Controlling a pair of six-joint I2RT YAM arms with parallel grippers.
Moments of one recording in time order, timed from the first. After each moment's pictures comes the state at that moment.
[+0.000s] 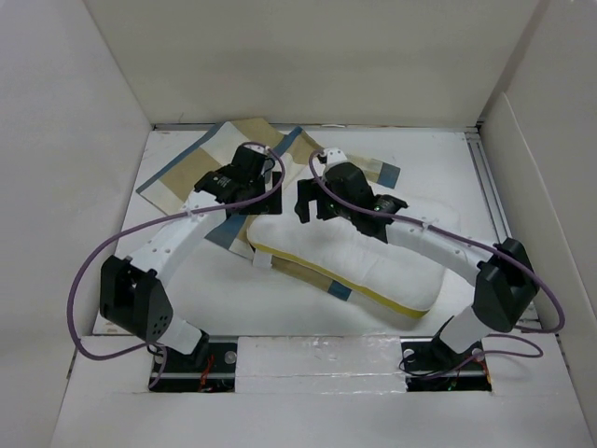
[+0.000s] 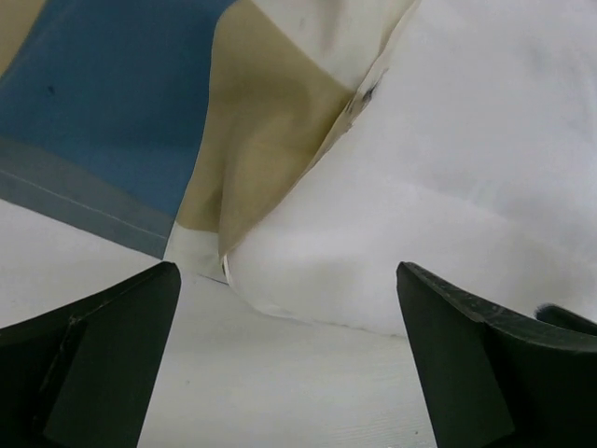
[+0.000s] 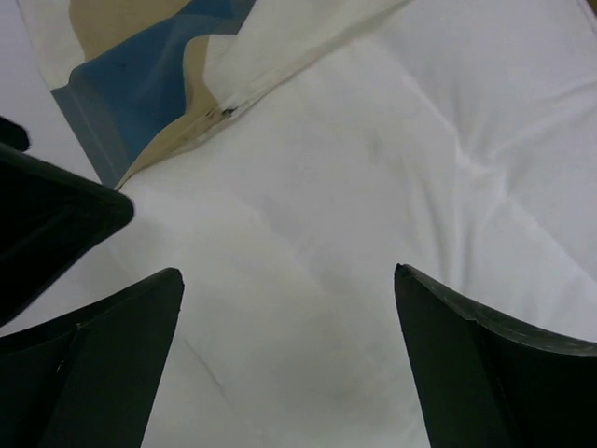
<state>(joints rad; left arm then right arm) -0.50 1.48 1.35 -0.79 -0.17 -0.40 0.75 1.57 1.24 -0.20 0.15 0.38</state>
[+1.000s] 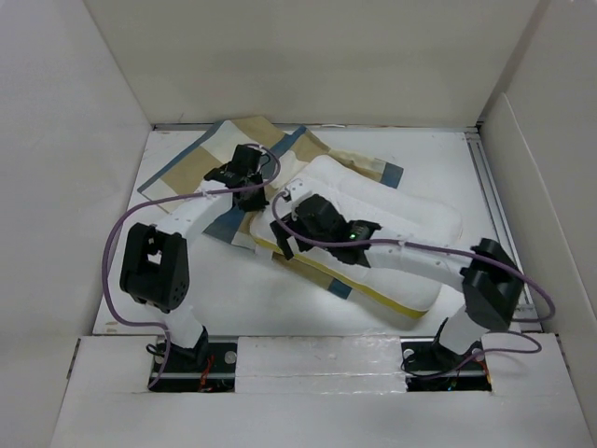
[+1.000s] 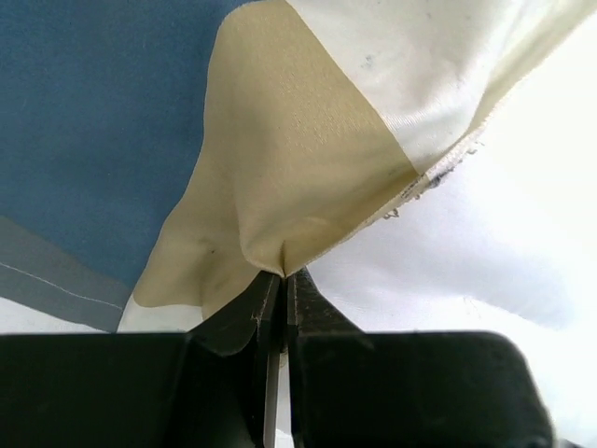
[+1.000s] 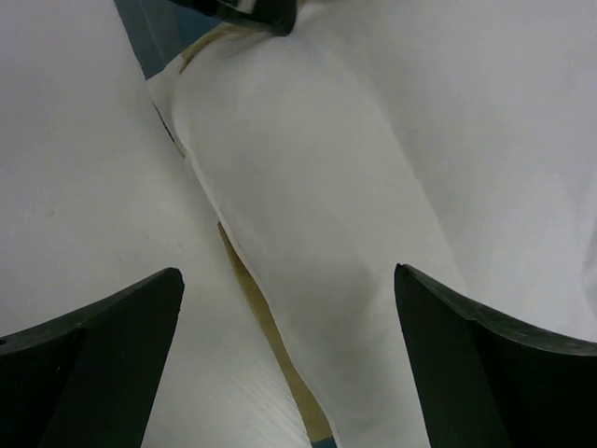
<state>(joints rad) -0.38 1.68 1.27 -0.57 -0.05 -0.47 0.96 1.55 1.13 -0.16 0.19 0.24</state>
